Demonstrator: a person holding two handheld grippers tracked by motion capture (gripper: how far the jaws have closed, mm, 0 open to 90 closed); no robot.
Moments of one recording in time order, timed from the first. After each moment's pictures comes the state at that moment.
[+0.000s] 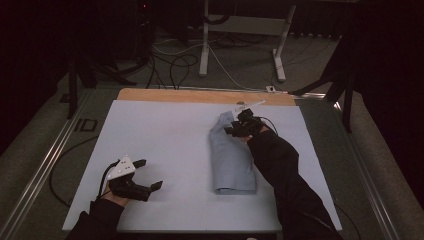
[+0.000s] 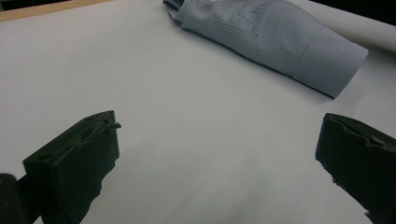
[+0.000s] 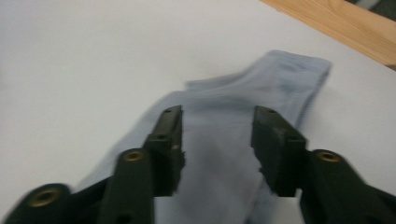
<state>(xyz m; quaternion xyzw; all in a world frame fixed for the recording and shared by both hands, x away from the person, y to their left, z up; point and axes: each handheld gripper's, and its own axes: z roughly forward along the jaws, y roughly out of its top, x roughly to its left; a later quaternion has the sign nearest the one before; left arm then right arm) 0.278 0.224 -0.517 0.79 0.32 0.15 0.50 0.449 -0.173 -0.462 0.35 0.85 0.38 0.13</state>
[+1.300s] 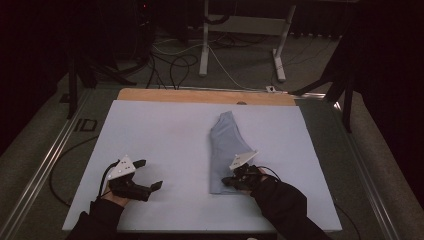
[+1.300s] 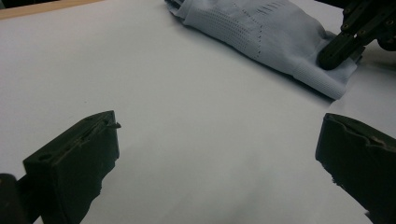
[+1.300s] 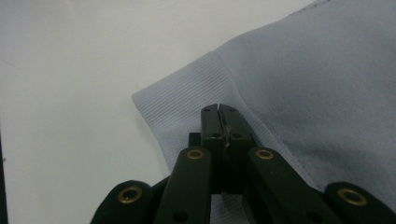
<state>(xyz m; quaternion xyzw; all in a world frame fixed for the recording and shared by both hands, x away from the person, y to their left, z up) 0.278 0.224 -0.518 0.79 0.32 0.15 0.50 0.315 -0.164 -0.515 0.24 0.91 0.34 0.03</state>
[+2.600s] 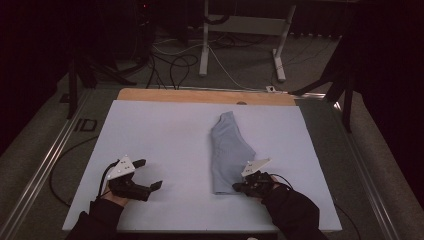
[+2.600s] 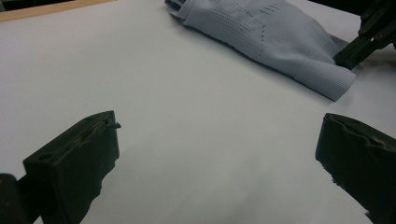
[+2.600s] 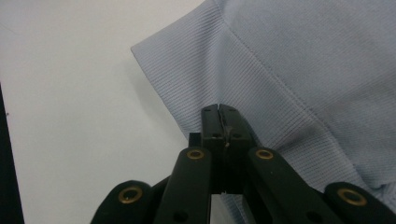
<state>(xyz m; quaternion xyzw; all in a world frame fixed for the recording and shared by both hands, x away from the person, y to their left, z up) 0.278 0.224 -0.517 0.79 0.32 0.15 0.50 0.295 -0.194 -0.520 0.26 0.90 0.34 0.04</state>
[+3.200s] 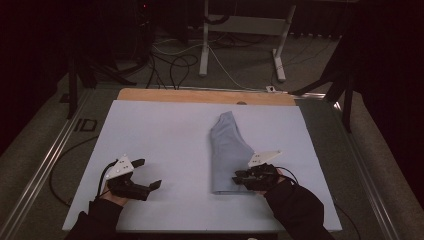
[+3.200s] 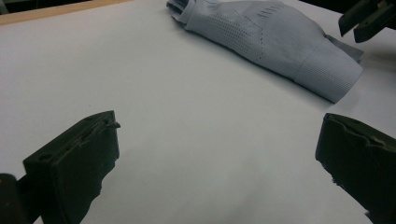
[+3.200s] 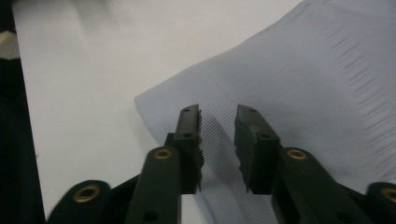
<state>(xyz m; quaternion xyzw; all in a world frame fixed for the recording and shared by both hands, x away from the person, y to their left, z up) 0.277 0.226 -0.515 0.79 0.32 0.16 0.50 0.302 -0.202 -0.488 0.26 0.88 0.40 0.07</state>
